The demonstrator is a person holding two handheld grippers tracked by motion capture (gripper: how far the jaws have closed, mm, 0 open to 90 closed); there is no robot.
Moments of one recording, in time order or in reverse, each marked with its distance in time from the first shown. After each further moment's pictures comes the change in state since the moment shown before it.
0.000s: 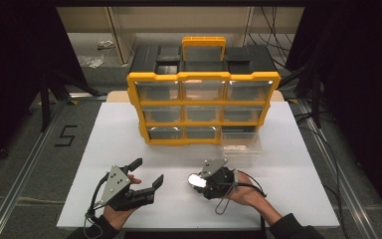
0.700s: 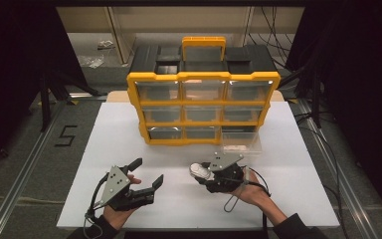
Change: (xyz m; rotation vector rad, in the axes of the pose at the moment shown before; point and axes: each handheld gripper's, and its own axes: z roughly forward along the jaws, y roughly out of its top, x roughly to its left) left arm 0.000 0.000 0.000 -0.002 -0.001 0.003; right arm -0.003 0.008 -0.035 -0.174 -0.065 0.046
